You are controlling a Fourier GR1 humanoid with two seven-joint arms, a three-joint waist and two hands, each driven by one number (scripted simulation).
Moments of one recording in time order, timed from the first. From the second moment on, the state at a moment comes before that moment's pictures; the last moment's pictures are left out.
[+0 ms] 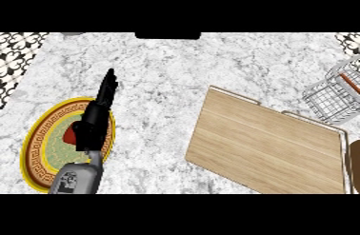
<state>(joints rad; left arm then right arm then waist) -0.18 0.02 -0.07 -1.53 -0.18 0.16 0.04 -0.59 -0.92 -0.33 -1.04 0.64 0.40 -0.21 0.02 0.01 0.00</state>
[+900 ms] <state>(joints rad) -0.16 0.02 -0.08 -1.57 -0.17 0.16 0.06 -0.79 -1.03 -0.62 -0.54 0.42 0.46 -0.17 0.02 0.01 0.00</state>
